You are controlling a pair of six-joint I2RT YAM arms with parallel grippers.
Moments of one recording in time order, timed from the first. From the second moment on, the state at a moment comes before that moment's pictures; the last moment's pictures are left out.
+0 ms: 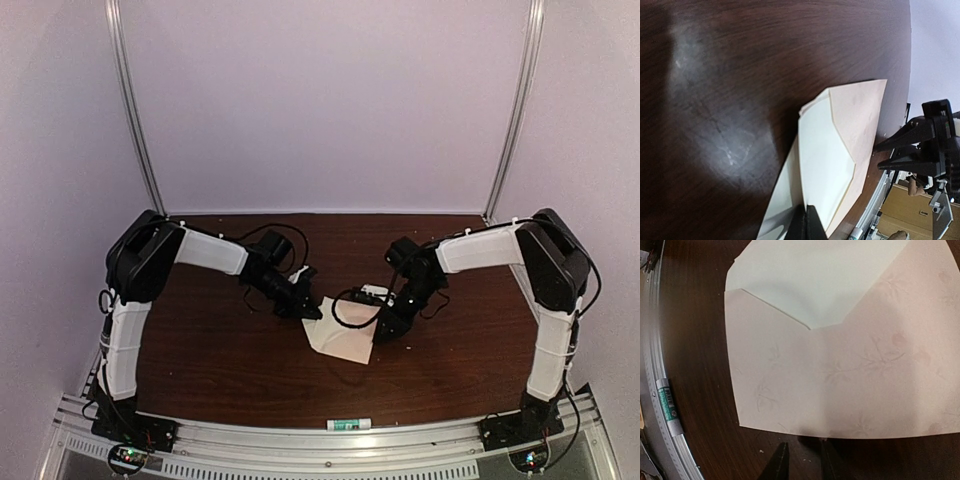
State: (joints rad) left arm -0.64 2.24 1.44 -0.30 0.81 -0.55; right arm 0.61 1.95 1.22 -0.69 -0.58 -0.40
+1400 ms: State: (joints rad) left arm -0.71 2.14 1.39 -0.33 0.65 -0.60; right arm 0.59 1.93 1.20 -0.65 -0.58 -0.38
